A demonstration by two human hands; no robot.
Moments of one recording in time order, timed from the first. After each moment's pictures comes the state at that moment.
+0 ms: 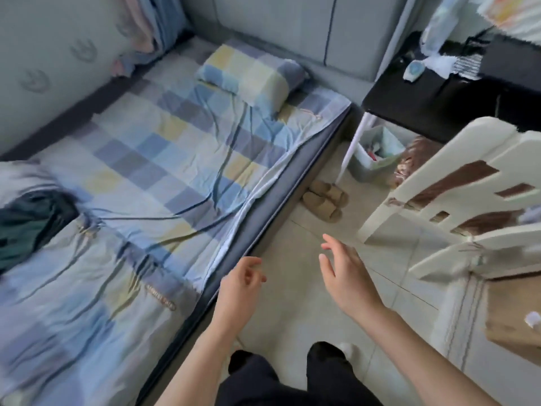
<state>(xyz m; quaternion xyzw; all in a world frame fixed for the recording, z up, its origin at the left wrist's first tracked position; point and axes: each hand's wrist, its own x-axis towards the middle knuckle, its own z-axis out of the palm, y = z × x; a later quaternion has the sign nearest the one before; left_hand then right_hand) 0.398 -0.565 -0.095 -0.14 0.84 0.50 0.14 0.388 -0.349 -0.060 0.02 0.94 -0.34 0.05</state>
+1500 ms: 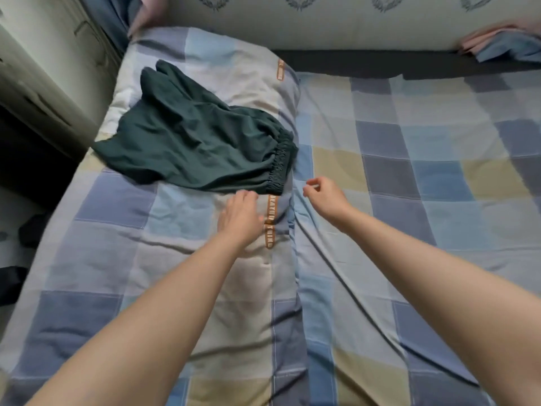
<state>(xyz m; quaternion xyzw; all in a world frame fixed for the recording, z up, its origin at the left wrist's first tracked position) 0.127 -1.301 -0.456 -0.47 0.86 0.22 0.03 -0.041 -1.222 -0.438 -0.29 0.84 -0.31 0.34</state>
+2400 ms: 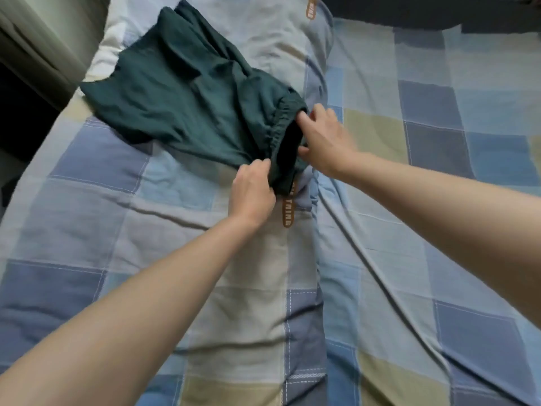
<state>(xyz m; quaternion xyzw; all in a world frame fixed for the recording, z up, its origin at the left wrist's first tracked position) 0.130 -1.311 -0.527 -0.45 0.85 0.21 -0.16 -0.044 -1.301 -0.495 -0.63 0.78 -0.08 0.03</state>
